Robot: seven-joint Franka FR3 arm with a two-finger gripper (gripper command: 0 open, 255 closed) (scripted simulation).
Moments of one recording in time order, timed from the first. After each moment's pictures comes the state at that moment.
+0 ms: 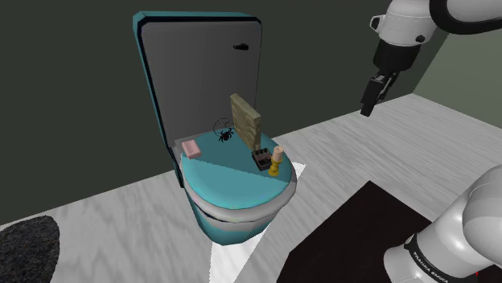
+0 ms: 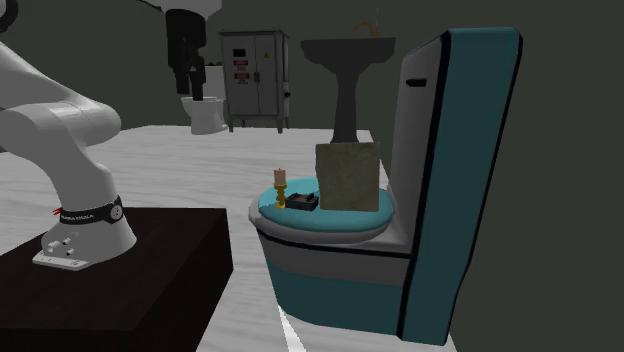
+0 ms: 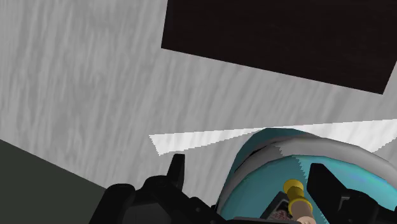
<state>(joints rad) 0.00 -0.80 0.07 -2.46 -0.12 1.65 -0.08</state>
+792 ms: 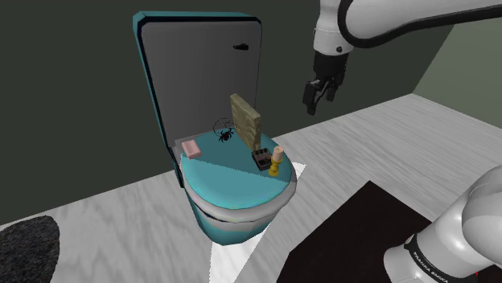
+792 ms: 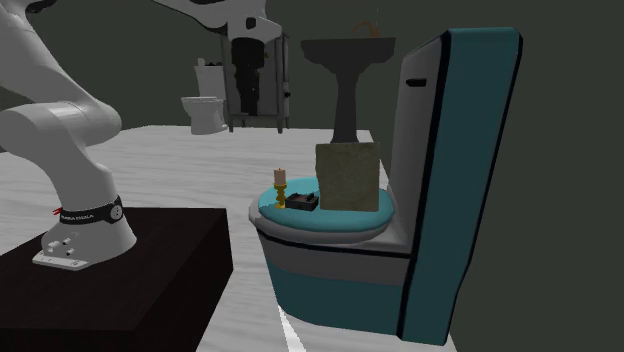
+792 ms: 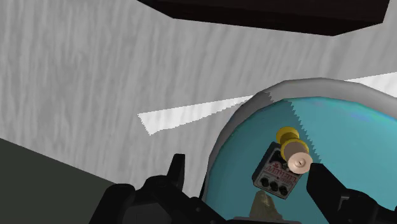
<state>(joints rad) -0.01 -0.41 0.18 -2.27 -0.10 1.83 0.10</state>
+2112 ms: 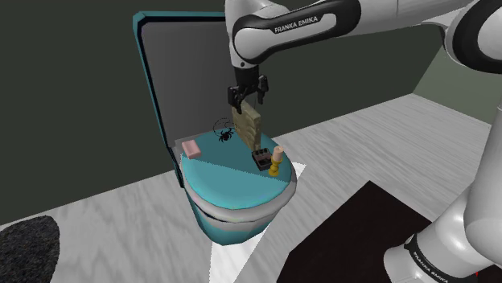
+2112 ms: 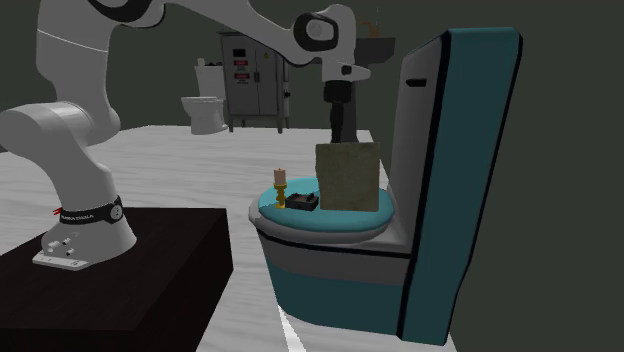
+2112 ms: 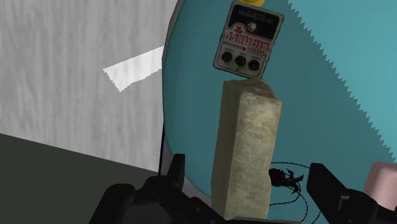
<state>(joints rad) 0.04 0.37 0.25 -1.57 -0.26 1.86 0.41</state>
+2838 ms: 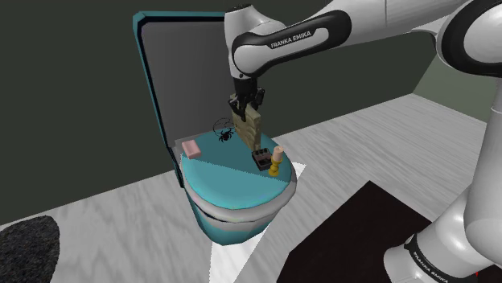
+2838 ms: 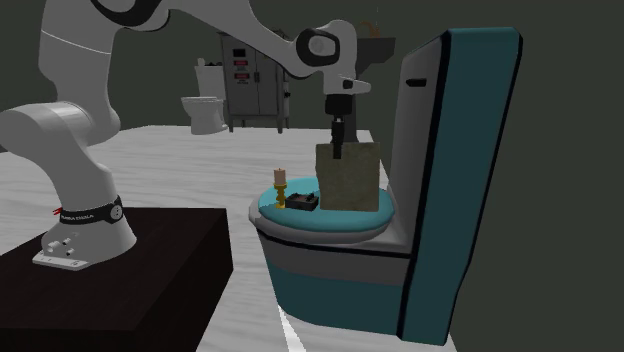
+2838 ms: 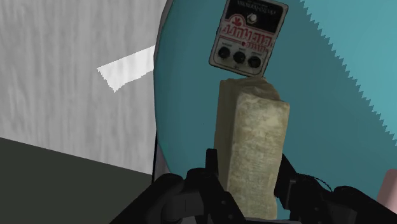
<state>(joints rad) 0.04 0.41 0.25 -1.61 -0.27 1.92 0.42</state>
